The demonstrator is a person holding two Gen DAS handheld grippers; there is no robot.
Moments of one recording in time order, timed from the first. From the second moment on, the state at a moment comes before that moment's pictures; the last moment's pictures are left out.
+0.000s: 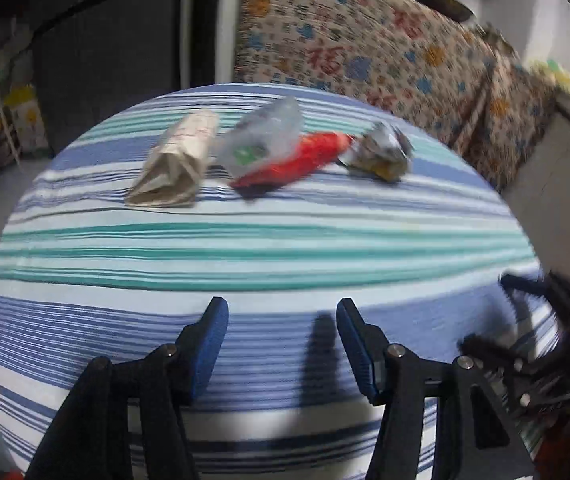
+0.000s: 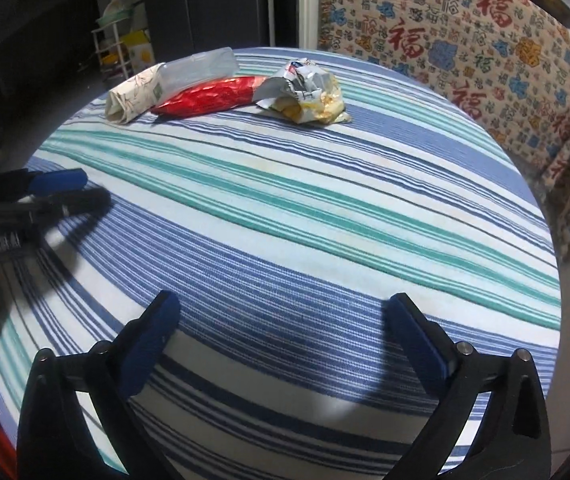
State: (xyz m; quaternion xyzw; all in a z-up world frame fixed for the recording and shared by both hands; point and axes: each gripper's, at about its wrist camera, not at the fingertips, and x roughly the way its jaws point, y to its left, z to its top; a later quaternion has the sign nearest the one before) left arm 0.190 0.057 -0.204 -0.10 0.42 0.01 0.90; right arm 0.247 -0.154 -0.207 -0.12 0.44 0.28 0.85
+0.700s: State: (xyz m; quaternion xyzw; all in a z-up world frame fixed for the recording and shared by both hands) left arm 0.265 0.105 -0.179 0.01 0.40 -0.01 0.92; right arm 0.252 -0.156 -0.205 -0.12 0.44 0.28 0.84
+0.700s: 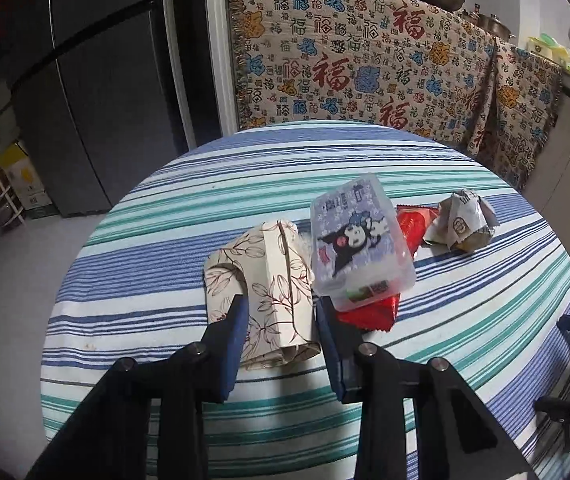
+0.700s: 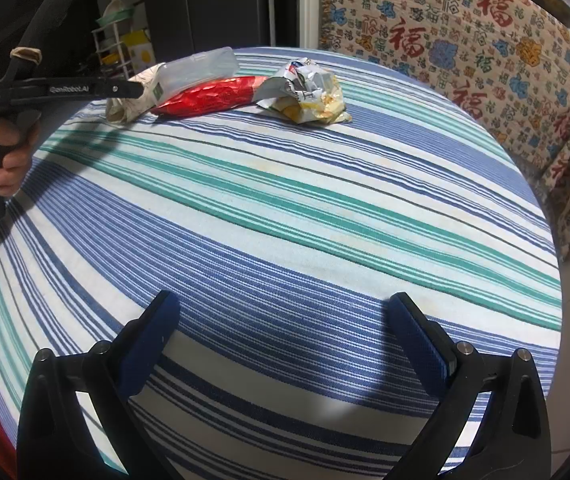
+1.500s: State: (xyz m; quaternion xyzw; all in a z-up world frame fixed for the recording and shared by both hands) left arm 0.192 0.059 -0.178 -0.04 0.40 0.01 0.91; right arm 0.339 -0.115 -0.194 -0.13 0.44 0.27 0.85
